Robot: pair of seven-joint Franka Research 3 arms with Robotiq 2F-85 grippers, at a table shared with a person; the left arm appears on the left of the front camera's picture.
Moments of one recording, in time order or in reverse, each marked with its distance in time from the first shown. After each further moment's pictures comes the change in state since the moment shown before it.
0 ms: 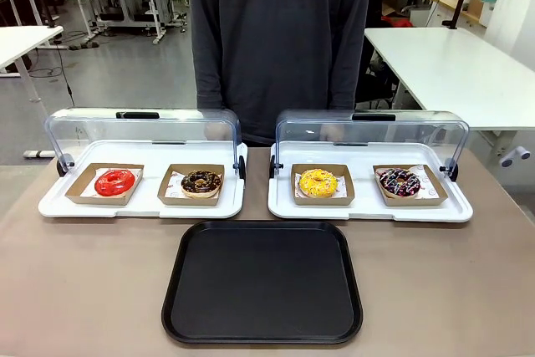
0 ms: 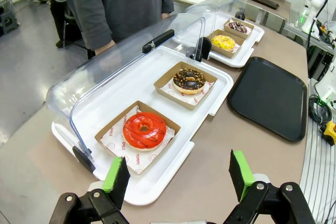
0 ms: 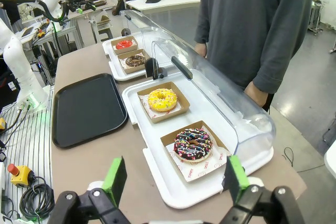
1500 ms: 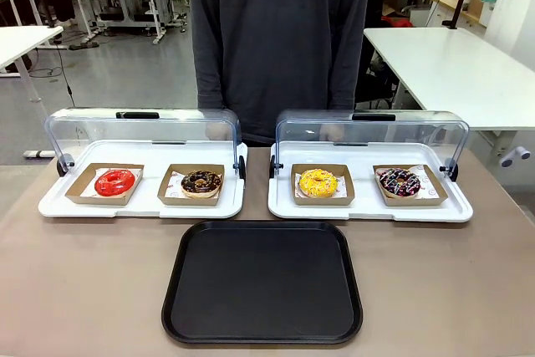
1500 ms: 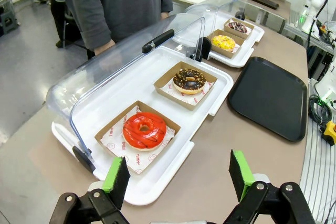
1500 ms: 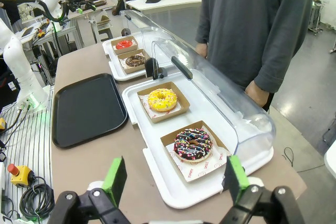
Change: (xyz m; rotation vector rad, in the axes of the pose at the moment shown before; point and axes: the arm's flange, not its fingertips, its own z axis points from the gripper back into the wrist) left arm 0.000 0.000 0.000 0.000 0.000 0.000; right arm 0.000 0.000 0.000 0.000 0.000 0.000
